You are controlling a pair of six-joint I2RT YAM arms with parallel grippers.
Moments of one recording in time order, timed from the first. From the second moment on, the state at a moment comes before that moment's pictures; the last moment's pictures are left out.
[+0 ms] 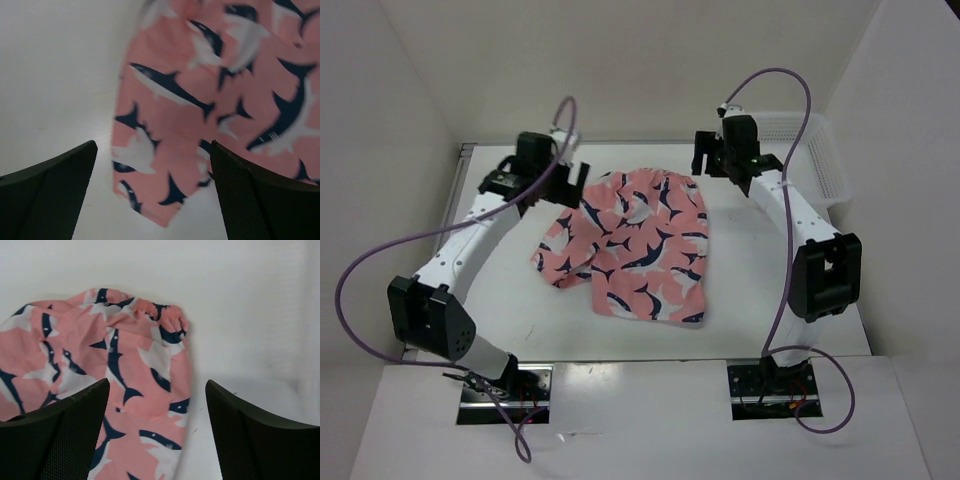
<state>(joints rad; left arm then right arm) -0.25 1.51 1.46 -0.62 -0.02 0.07 0.25 1.73 1.53 -0.38 0.03 0.22</state>
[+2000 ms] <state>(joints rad) -0.67 1.28 1.23 -0.65 -0.04 0.07 0.28 1.64 1.33 -0.30 -0.06 0.20</state>
